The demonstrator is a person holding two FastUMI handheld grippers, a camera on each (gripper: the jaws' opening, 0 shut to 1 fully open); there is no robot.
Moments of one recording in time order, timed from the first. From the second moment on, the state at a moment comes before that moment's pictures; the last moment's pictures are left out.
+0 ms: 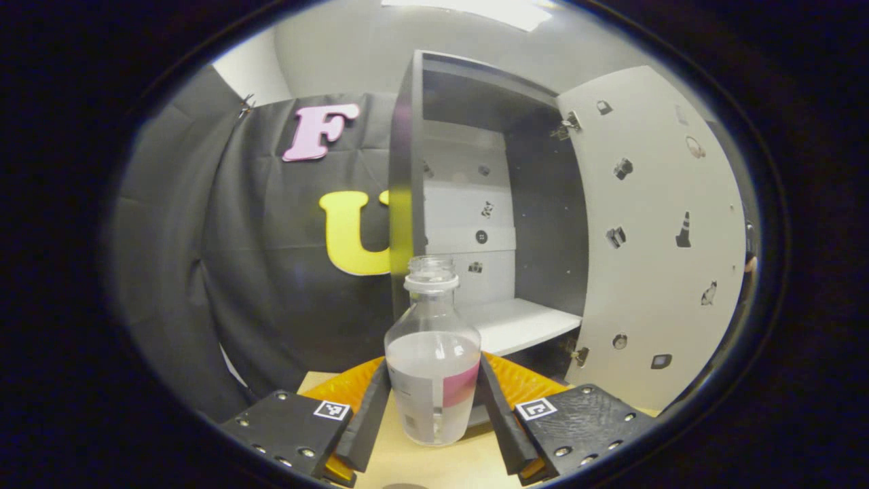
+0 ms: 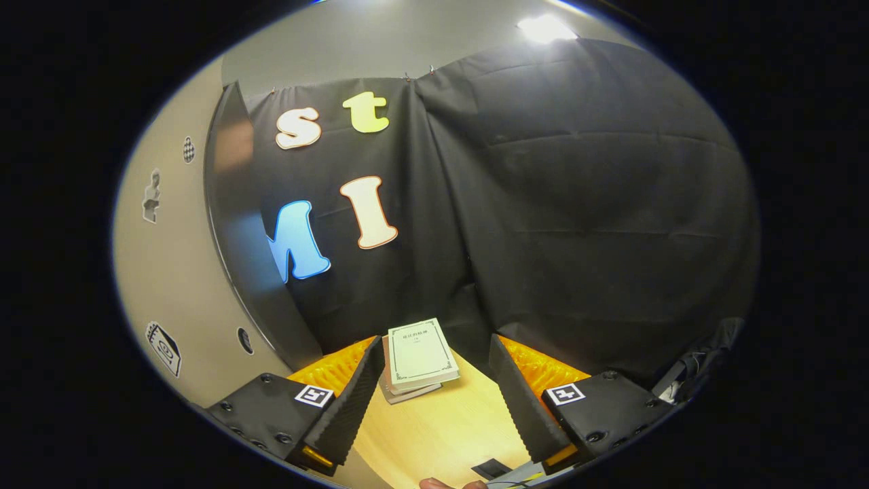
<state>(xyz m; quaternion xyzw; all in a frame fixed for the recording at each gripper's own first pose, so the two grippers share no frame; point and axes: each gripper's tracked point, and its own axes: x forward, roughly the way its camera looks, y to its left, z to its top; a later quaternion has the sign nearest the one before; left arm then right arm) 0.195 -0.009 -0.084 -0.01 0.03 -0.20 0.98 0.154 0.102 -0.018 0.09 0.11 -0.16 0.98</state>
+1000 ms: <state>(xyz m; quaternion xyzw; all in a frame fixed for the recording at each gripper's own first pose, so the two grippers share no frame) 0.150 0.034 -0.363 0.04 0.10 -0.14 0.98 0.102 0.105 -0.026 0.05 0.14 -0.18 0.97</state>
